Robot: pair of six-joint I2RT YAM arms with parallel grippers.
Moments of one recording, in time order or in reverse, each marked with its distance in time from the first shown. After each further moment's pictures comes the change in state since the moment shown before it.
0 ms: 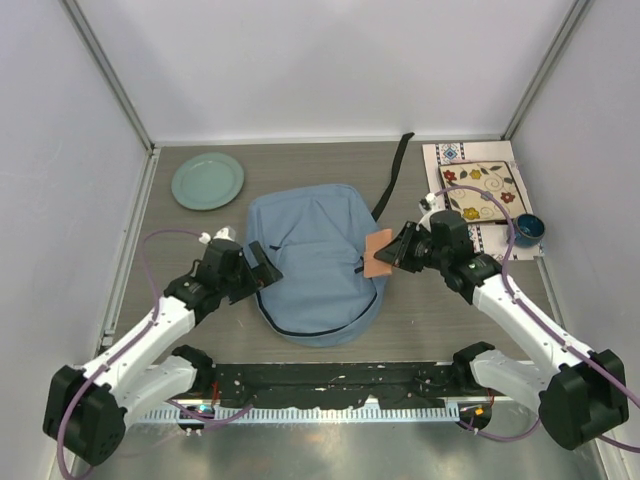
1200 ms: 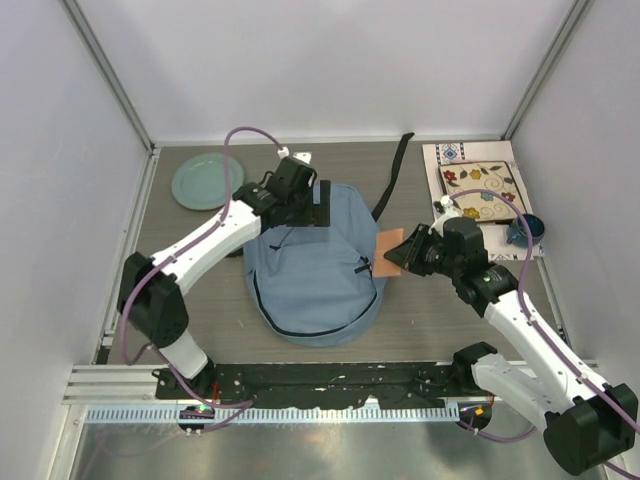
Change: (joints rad) left arm -0.181 0.655 0.893 -0.248 -0.168 0.348; right arm -0.028 -0.143 -0.010 -0.076 0.053 -0.021
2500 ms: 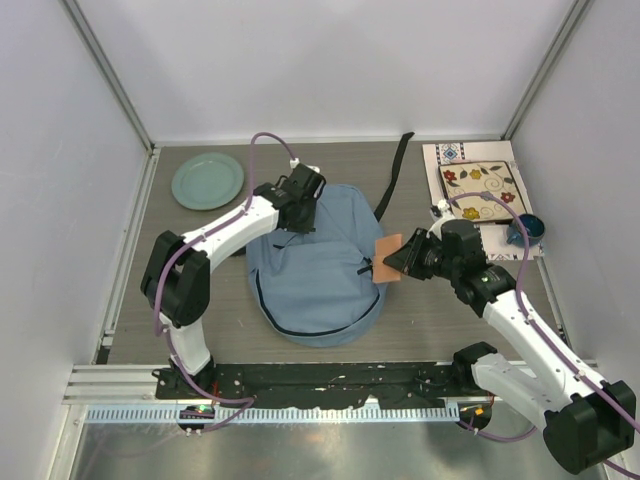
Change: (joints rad) left arm 0.011 0.211 0.032 -0.012 -0.043 0.127; right arm -0.002 0.003 -0.021 -0.016 -0.026 -0.009
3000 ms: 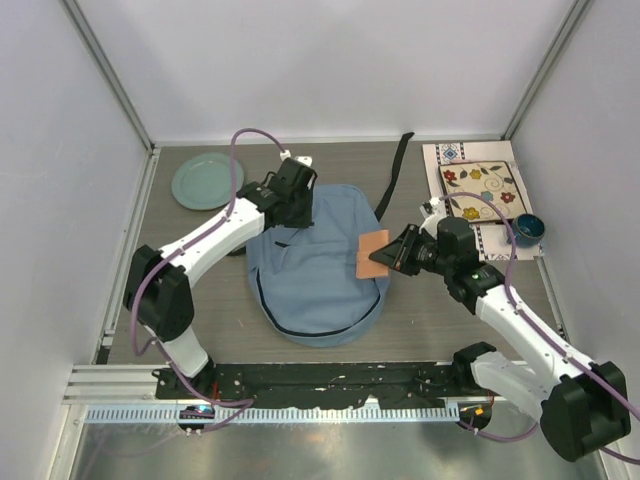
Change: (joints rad) left arm 0.002 -0.111 -0.021 0.012 0.045 -0.050; right arm -0.001 0.051 -0.050 0.188 -0.140 0.106
